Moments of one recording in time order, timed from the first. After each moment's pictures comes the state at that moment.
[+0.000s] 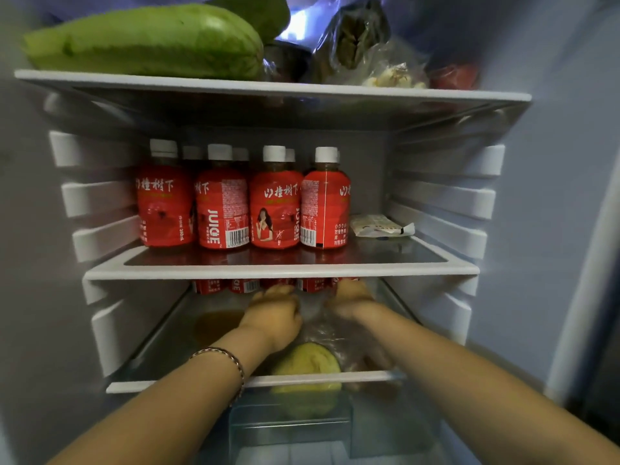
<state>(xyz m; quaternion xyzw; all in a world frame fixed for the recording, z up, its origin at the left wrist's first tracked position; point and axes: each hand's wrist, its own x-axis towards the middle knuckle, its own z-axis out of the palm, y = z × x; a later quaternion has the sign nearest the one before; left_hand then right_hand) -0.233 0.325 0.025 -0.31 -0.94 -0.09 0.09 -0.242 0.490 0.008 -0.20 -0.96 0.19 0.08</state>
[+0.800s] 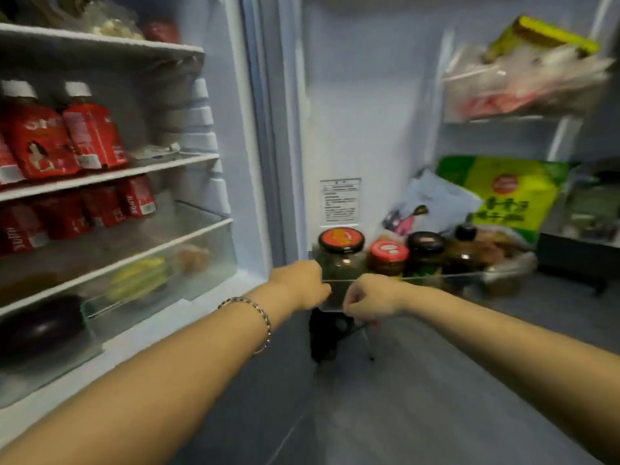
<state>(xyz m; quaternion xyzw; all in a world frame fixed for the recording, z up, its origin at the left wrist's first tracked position) 0.090 0.321 -0.006 -0.64 -0.76 -0.04 -0.07 0.230 0.368 -0.015 -0.41 -0.87 0.26 -0.04</state>
